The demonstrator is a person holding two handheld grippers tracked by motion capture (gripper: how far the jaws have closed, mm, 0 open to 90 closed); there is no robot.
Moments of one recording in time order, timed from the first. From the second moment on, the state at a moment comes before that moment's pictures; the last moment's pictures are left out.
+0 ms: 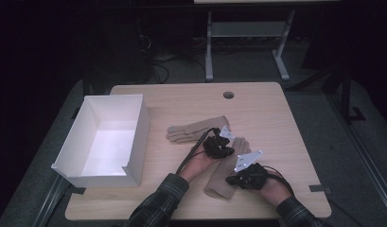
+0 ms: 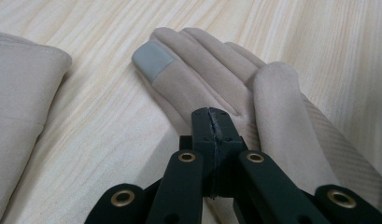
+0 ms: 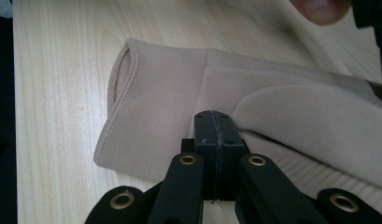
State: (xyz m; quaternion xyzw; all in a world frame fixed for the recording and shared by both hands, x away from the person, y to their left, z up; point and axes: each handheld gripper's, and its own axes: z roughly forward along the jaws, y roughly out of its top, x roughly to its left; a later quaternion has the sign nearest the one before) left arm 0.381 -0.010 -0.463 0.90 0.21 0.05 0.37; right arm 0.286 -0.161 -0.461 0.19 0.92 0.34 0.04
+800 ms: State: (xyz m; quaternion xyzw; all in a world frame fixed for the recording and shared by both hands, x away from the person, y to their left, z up) left arm 0.412 0.085 -0.437 0.86 0.30 0.10 0.40; right arm 0.286 -0.268 -0.468 0.38 0.85 0.35 0.12
